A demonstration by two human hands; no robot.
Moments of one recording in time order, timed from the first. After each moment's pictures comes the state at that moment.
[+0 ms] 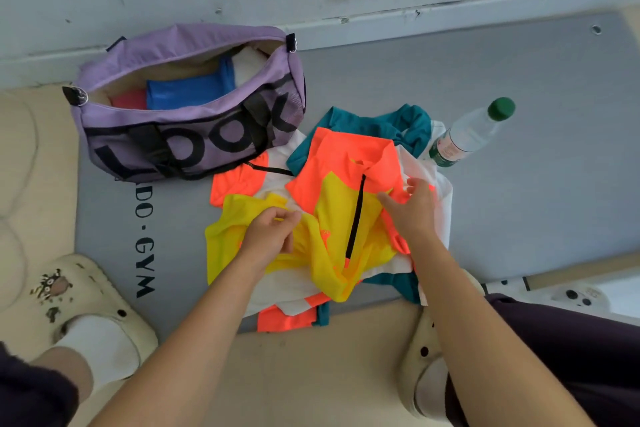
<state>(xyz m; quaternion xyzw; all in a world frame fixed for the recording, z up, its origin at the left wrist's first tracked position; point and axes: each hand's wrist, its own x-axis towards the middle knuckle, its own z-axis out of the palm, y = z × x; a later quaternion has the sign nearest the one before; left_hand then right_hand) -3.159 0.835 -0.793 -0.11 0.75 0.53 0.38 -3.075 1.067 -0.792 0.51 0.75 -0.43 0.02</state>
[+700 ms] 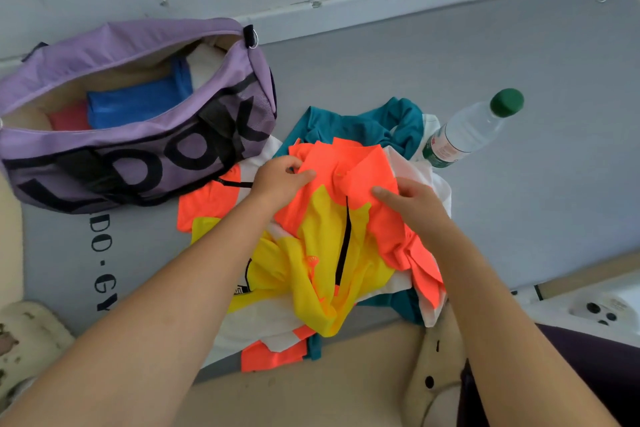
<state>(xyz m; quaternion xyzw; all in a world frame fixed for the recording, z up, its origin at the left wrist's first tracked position) -3.255 0.938 -0.834 0.13 0.88 0.35 0.31 -3.086 1.117 -0.809 0.41 0.70 -0.58 0.07</state>
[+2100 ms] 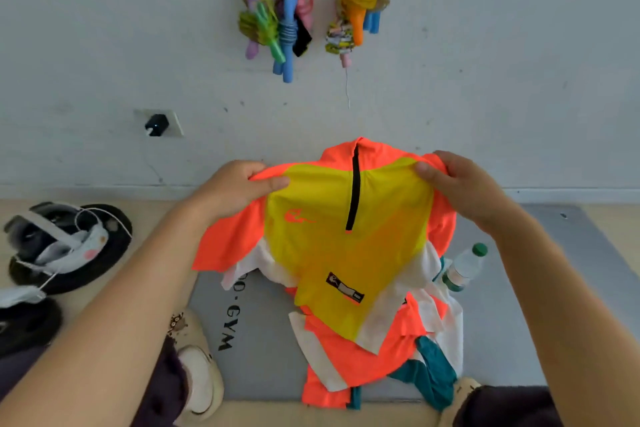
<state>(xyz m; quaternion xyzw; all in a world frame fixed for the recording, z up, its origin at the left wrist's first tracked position) -3.222 0.697 -0.419 0.22 0.84 0.48 0.13 -3.102 1.031 -0.407 0.09 0.88 -0.45 -0.10</state>
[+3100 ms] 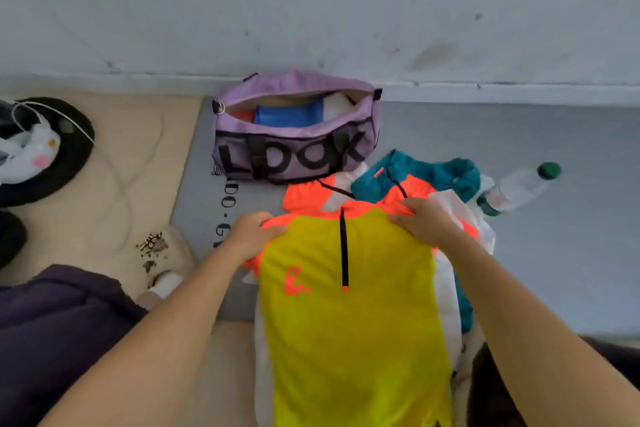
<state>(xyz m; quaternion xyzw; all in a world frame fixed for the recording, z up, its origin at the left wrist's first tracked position) -3.197 0.693 -0.738 0.05 0.90 0.30 0.30 -3.121 1.015 -0.710 0.19 0.90 -0.33 0.20</state>
